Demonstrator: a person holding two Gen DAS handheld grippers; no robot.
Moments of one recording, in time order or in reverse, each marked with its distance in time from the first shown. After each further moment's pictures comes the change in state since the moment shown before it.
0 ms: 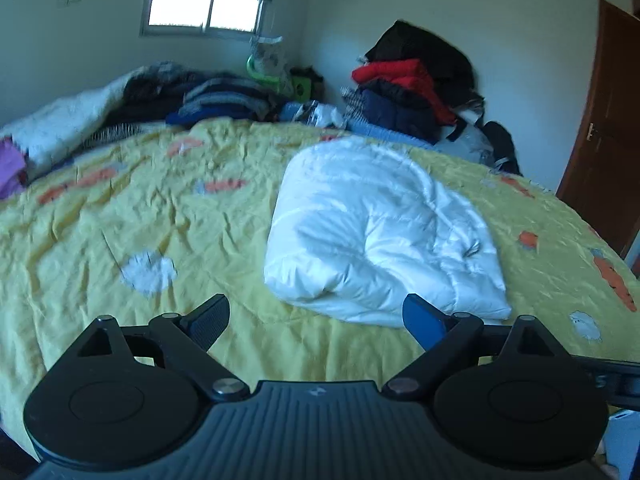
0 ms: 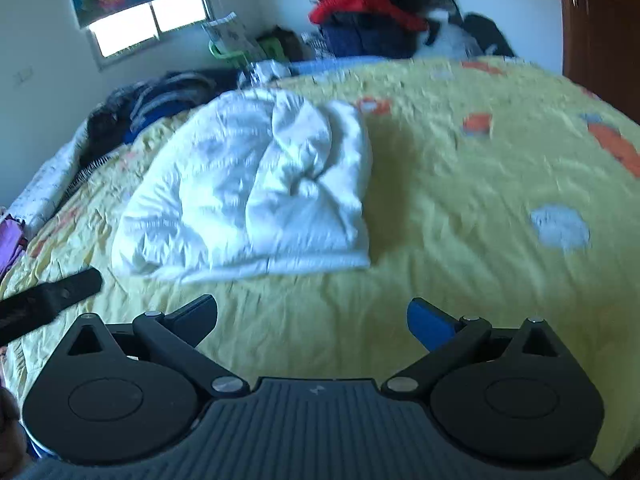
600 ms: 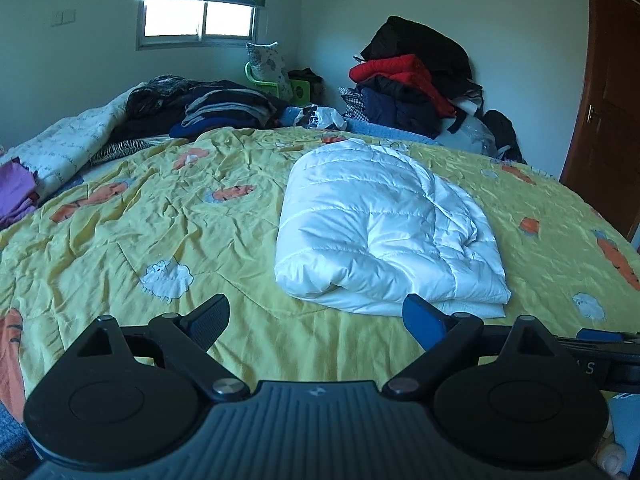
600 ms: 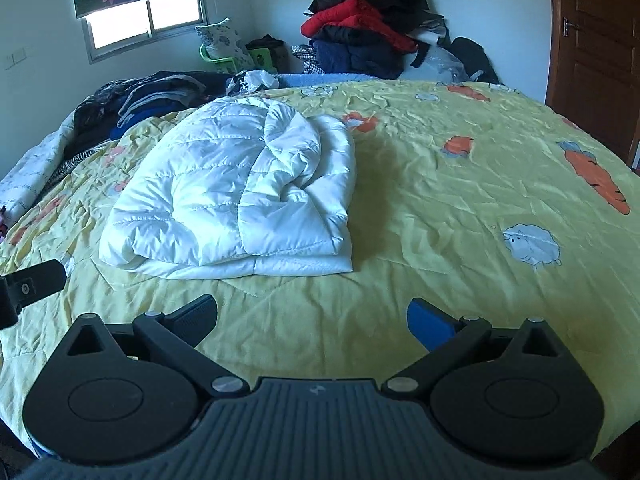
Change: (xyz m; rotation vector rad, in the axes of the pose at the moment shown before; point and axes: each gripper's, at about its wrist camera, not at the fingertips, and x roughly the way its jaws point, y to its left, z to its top) left arm -0.014 -0.002 0.000 0.048 0.016 0.031; right arm -0.014 0.007 -0.005 -0.068 -0.049 -0.075
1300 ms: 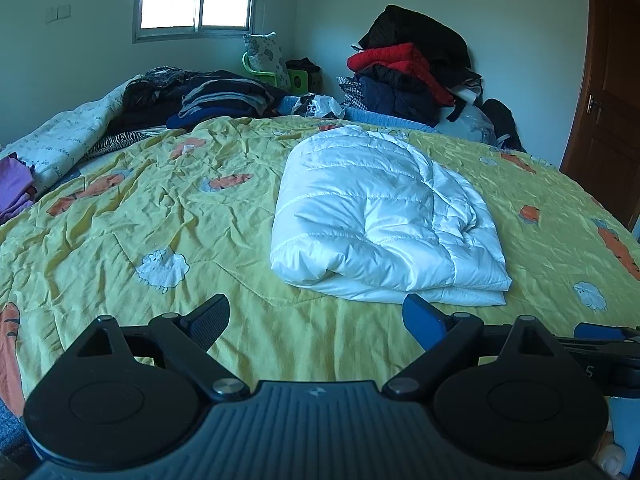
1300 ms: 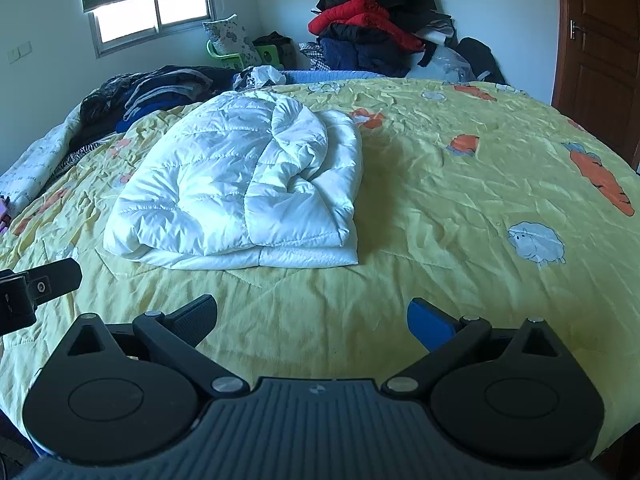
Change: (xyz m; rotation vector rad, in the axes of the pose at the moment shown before) left arm 0.006 0.001 -0.003 0.006 0.038 -0.005; right arm 0.002 0.002 -0.004 -0.020 0.011 0.013
